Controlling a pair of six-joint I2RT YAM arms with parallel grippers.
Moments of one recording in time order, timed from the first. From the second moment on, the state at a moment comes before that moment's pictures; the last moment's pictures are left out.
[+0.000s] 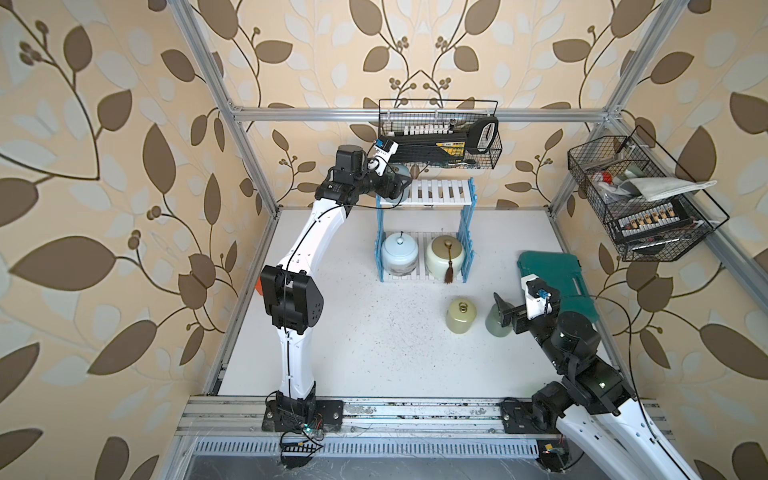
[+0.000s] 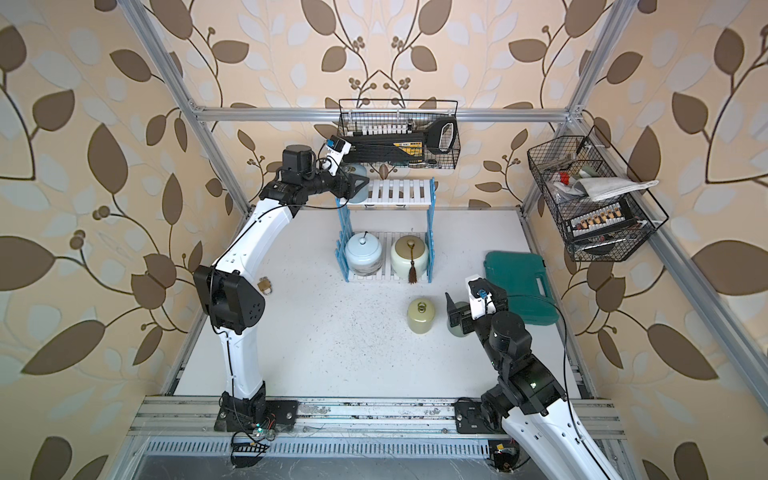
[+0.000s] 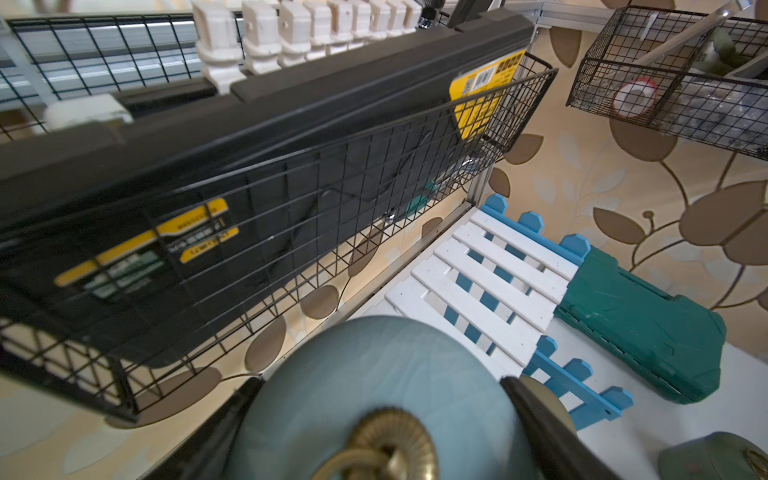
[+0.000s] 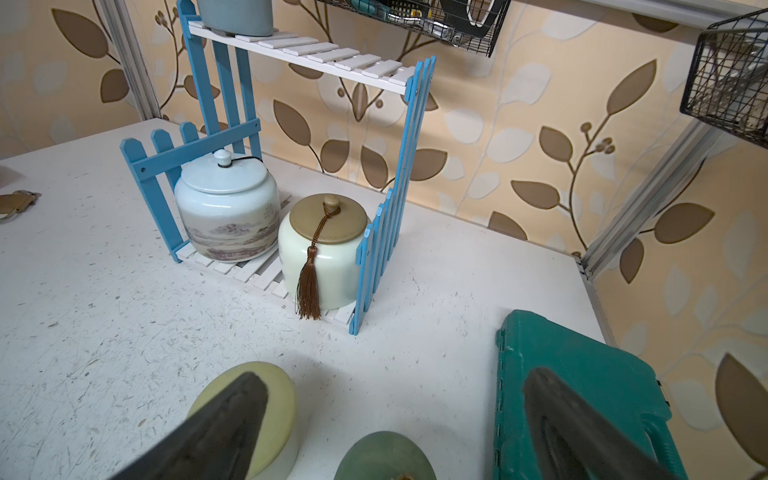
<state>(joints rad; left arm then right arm) -0.32 2.03 2.15 -0.43 0.54 0.12 0.46 0.38 0.49 -0.32 0.29 -0.11</state>
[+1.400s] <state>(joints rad) -0.43 1.44 1.49 -0.47 0.72 0.18 0.46 0.34 0.48 -0.31 0.28 -0.12</state>
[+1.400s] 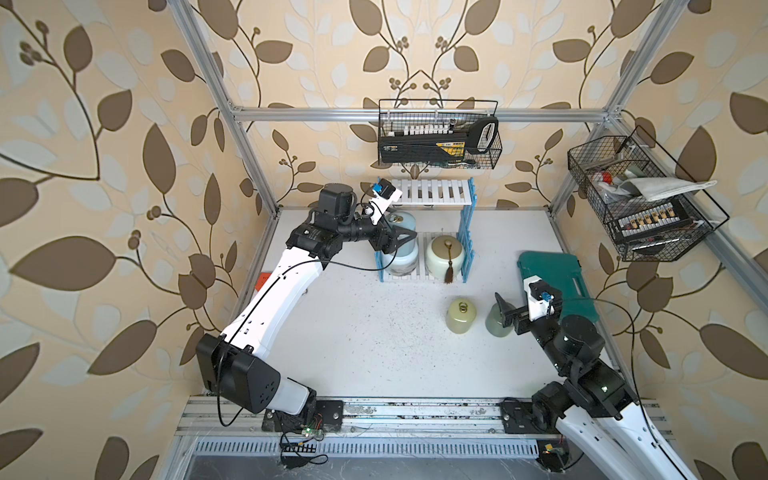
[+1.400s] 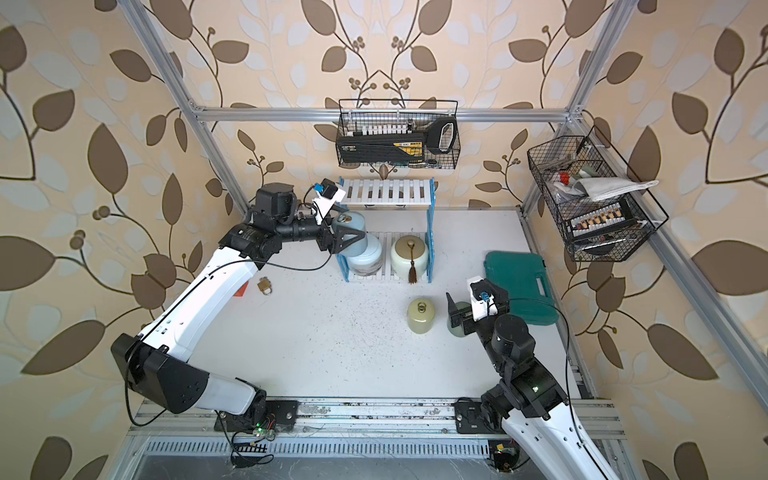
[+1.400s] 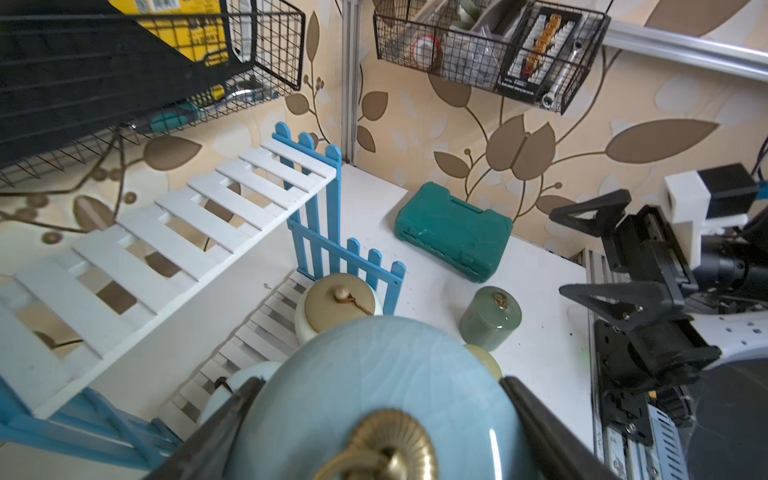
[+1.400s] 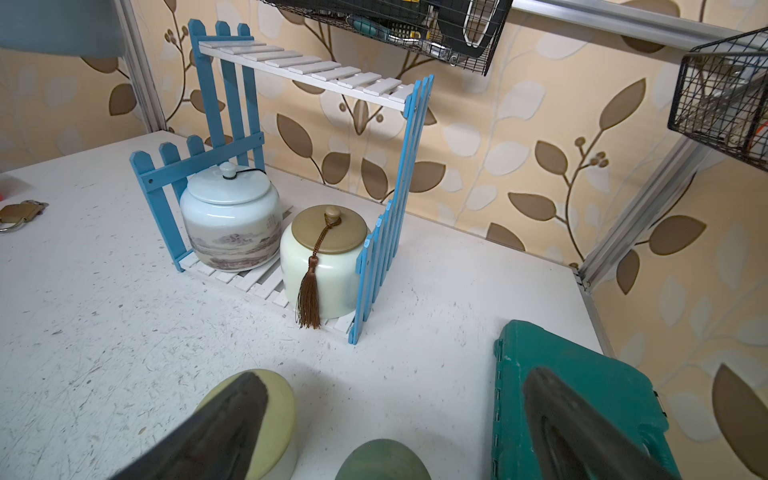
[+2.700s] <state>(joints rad) -0.61 1.58 0.65 0.44 0.71 0.27 0.46 0.31 0.47 -0.30 0.30 -0.14</state>
